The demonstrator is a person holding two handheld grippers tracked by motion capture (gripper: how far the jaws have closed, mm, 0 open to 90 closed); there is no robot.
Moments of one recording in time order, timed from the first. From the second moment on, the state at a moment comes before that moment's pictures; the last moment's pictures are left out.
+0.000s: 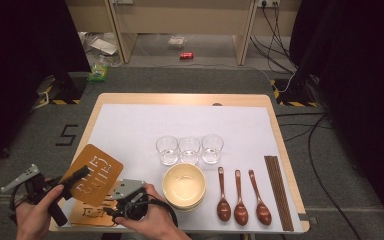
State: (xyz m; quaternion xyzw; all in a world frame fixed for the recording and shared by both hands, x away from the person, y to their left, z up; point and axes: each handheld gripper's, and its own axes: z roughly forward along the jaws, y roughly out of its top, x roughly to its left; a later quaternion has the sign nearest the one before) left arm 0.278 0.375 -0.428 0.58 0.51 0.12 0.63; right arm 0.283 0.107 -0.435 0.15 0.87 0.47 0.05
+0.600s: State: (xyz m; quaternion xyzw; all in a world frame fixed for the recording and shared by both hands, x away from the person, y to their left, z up) left arm 0.280 0.374 -0.414 0.57 0.53 0.16 0.61; right arm 0.281 0.084 -0.398 0.14 0.86 0.49 0.10
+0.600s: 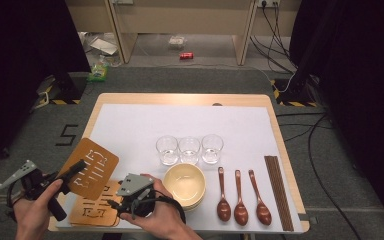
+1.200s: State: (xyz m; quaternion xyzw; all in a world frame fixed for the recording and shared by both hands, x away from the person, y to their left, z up) left arm 0.285 0.377 -0.405 0.54 0.54 0.20 0.62; right arm 0.299 0.044 -0.372 0.18 0.83 0.52 0.10
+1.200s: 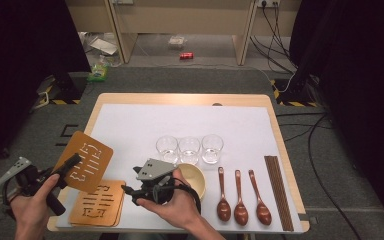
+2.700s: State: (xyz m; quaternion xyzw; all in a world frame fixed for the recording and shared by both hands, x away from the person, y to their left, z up) left arm 0.351 0.346 -0.394 0.54 0.52 0.21 0.62; right arm 0.325 -0.128 -0.380 0.37 0.74 0.52 0.19
